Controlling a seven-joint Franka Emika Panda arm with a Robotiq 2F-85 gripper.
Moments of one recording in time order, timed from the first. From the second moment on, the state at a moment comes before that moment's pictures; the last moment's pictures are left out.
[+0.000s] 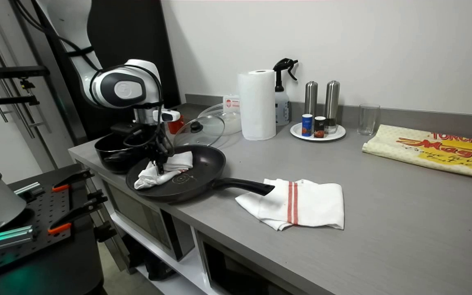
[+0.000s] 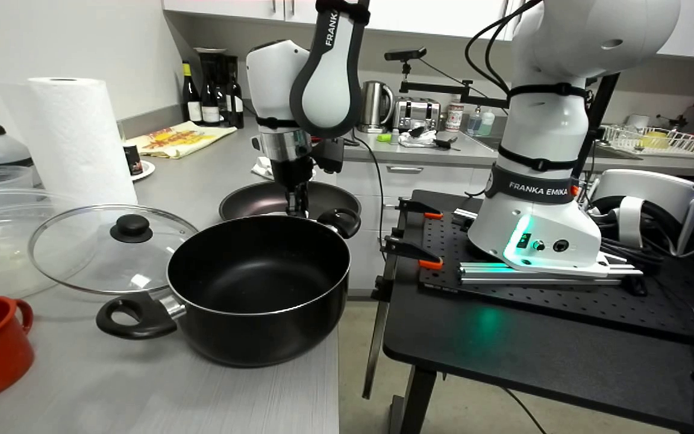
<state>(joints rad) 0.15 0.39 -0.12 -2.56 -0.23 2.83 0.03</state>
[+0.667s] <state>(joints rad) 0.11 0.39 -0.18 -2.54 -0.23 2.83 0.05</state>
